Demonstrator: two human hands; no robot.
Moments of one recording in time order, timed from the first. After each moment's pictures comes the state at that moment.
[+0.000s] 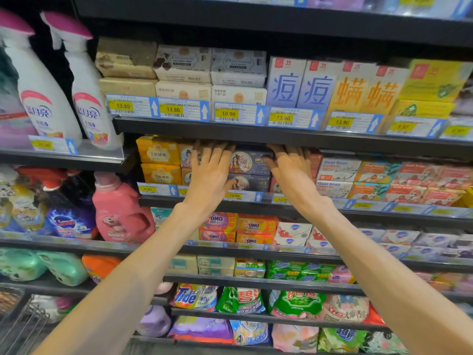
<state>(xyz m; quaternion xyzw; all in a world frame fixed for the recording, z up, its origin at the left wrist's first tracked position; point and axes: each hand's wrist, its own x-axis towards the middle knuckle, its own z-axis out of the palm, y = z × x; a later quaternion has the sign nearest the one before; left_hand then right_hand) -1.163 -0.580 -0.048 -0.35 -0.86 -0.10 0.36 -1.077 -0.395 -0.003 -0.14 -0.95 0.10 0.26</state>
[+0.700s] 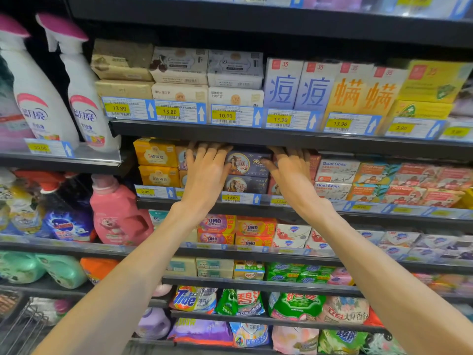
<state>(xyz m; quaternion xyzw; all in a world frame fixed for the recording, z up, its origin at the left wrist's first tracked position) -1.166 -0.577 -0.038 -0.32 -0.85 -0.17 0.39 -1.075 -0.394 0.001 -0.17 -0.96 0.08 0.21</state>
